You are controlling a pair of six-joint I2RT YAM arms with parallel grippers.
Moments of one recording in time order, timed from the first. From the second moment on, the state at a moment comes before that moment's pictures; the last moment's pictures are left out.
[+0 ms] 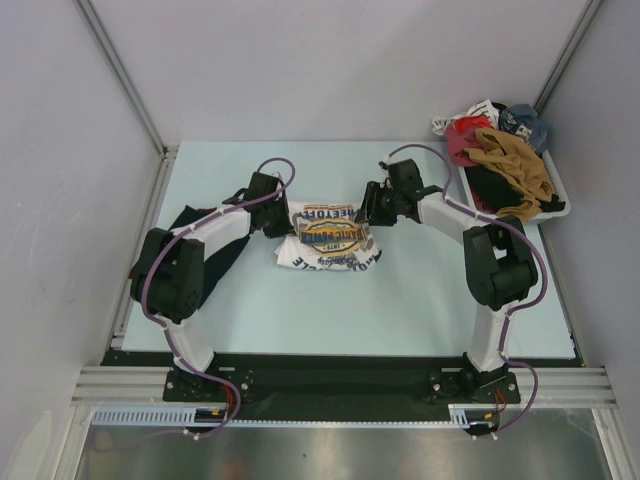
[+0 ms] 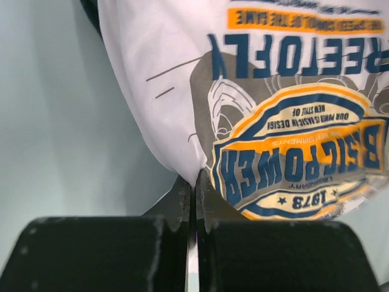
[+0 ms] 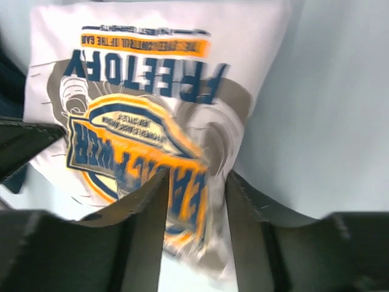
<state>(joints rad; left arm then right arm) -0.35 1.79 1.20 -0.33 0.12 -0.51 0.37 1.92 1.36 -0.26 -0.34 0.49</state>
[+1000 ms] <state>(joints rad) -0.40 1.87 1.11 -0.19 0.07 -0.56 0.53 2.01 1.37 -0.34 -0.04 0.44</state>
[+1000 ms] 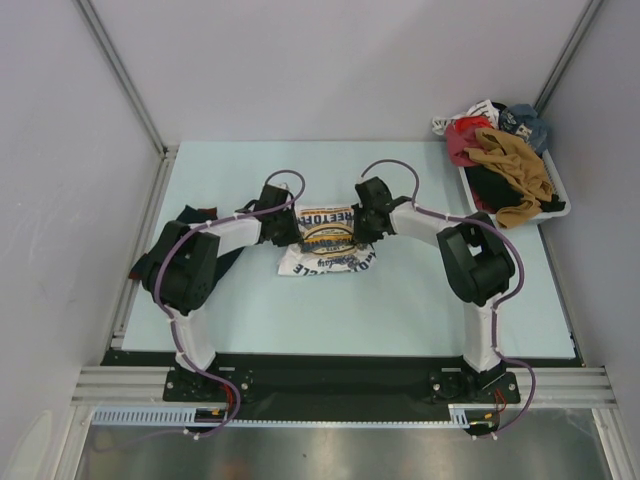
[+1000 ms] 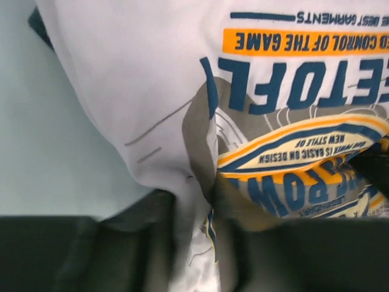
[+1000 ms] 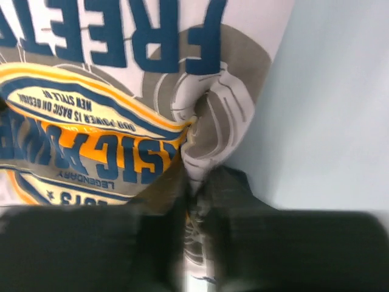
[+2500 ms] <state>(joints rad) 0.04 1.17 1.20 -0.65 -0.02 -0.49 0.74 2.31 2.04 0.09 -0.49 0.81</state>
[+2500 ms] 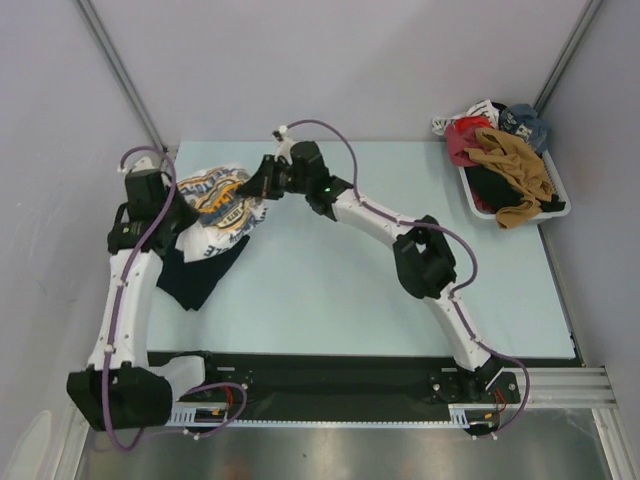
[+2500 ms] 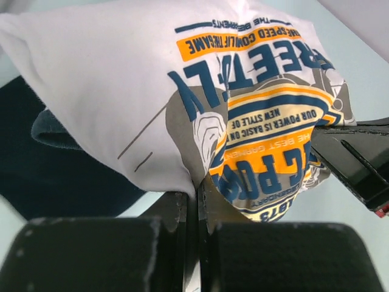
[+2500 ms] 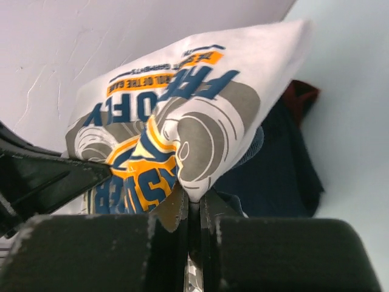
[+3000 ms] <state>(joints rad) 0.36 0.93 0.76 -0.58 -0.07 -0.52 0.87 2.79 2.45 0.27 -0.54 1.04</state>
